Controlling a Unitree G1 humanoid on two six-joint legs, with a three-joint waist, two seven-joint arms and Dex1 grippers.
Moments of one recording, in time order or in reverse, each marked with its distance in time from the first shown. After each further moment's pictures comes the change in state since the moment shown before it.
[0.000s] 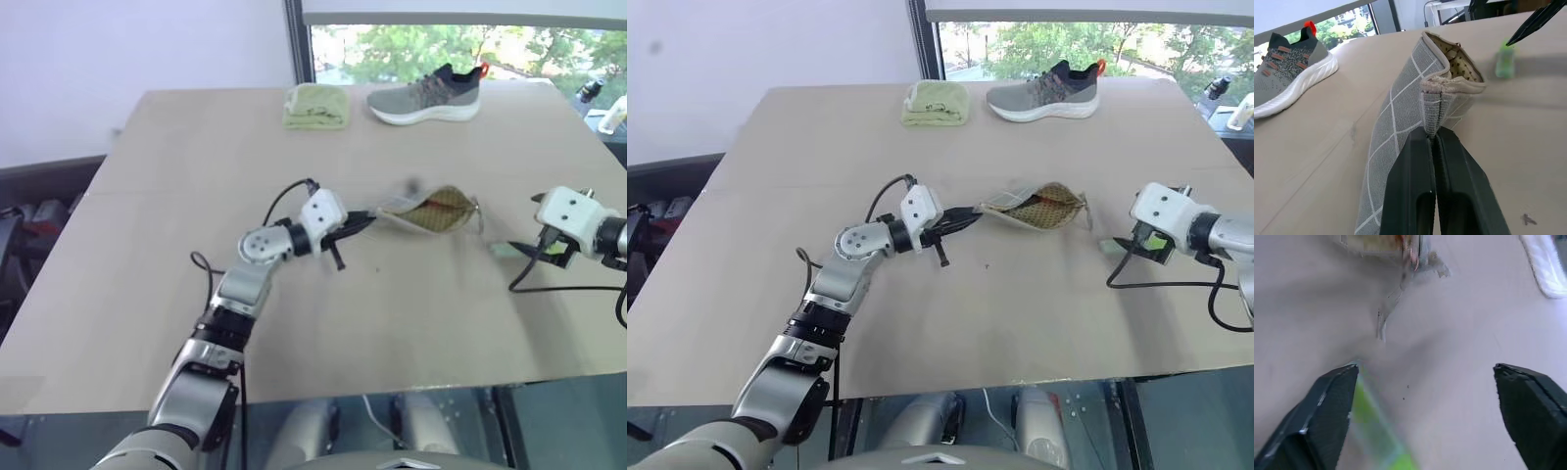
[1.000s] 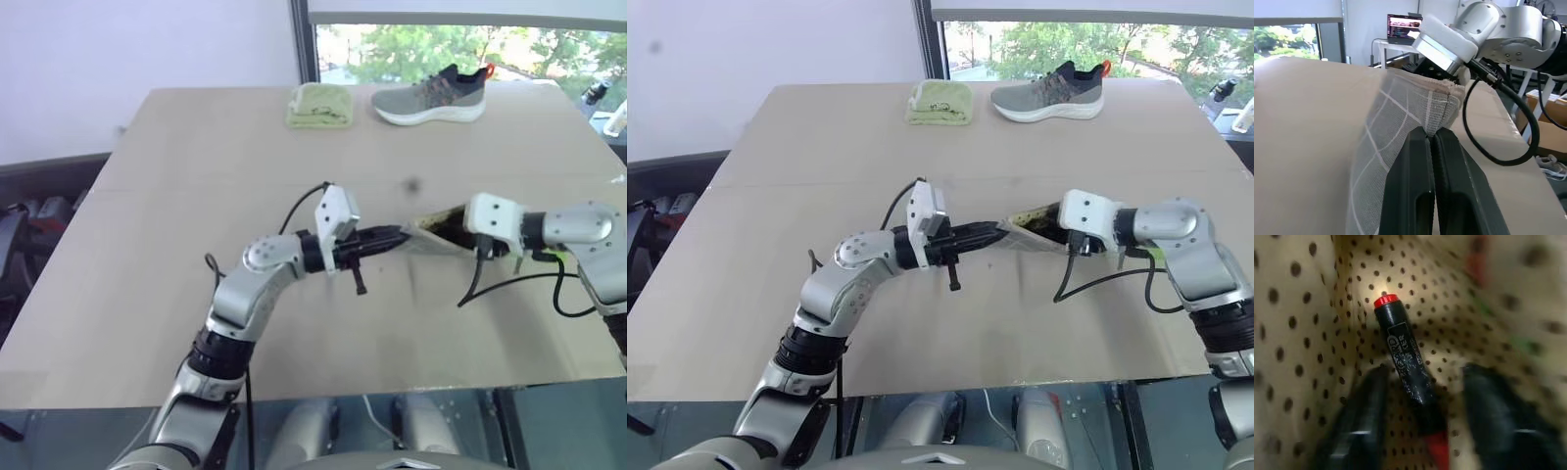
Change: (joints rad) left arm 0.109 -0.030 -0.026 -0.420 -0.250 0.449 -0.040; right arm -0.165 0.095 0.266 -0.048 -0.054 -0.034 0.175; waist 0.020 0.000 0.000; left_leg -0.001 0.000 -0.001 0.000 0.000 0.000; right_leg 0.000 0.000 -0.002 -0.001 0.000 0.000
